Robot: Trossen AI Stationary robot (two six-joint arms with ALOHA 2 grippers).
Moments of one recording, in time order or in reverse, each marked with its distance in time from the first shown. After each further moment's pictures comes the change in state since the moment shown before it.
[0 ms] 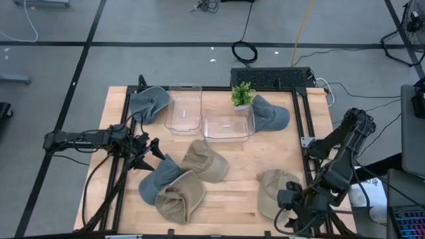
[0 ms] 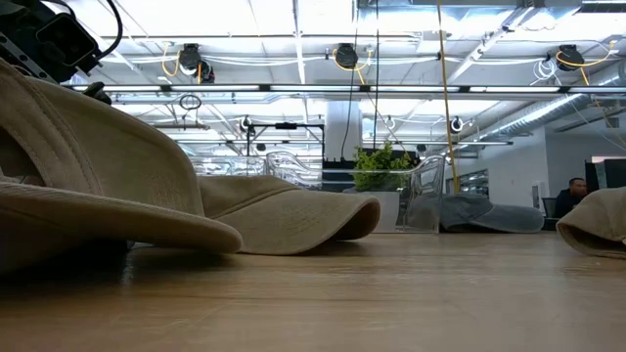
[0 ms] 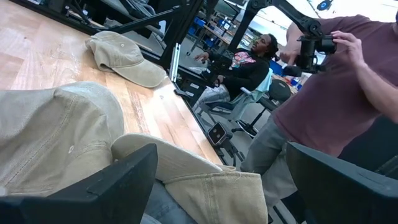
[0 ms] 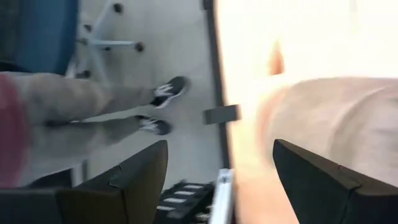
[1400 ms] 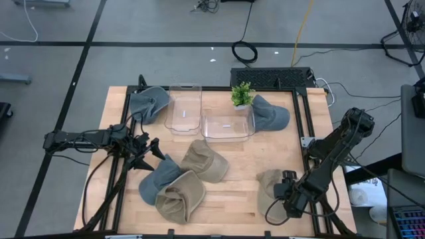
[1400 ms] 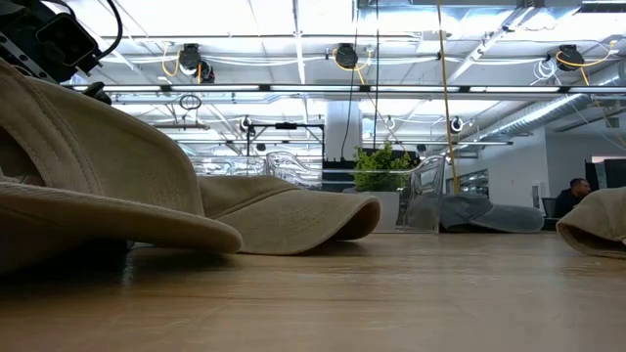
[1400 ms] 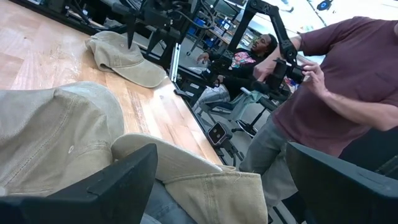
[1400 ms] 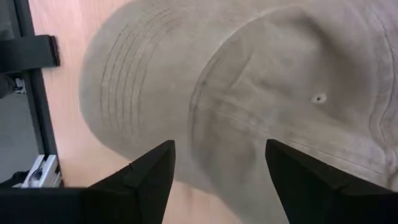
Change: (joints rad) left arm 0.000 0.000 0.000 0.001 0.000 0.000; right arm -0.012 -0.007 -0.517 0.150 0.020 -0.129
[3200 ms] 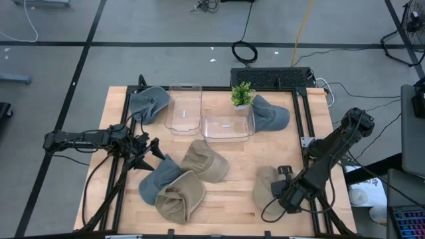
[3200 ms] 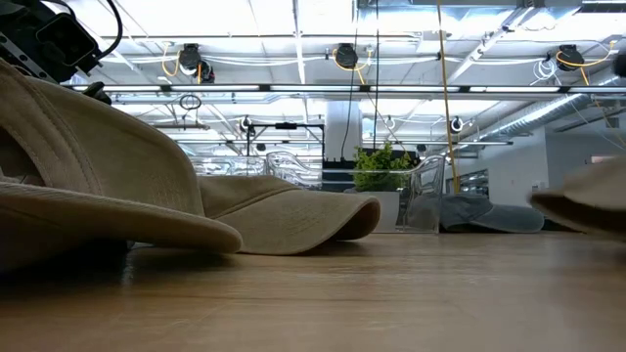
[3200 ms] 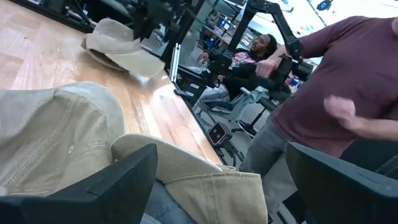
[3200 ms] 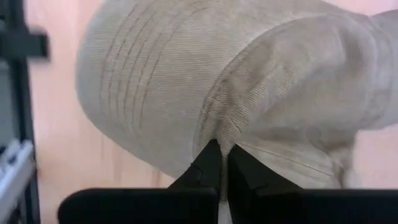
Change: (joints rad) left arm 0.000 0.000 0.000 0.000 0.000 0.000; right arm -0.085 0.000 0.105 -0.149 0.028 -0.237
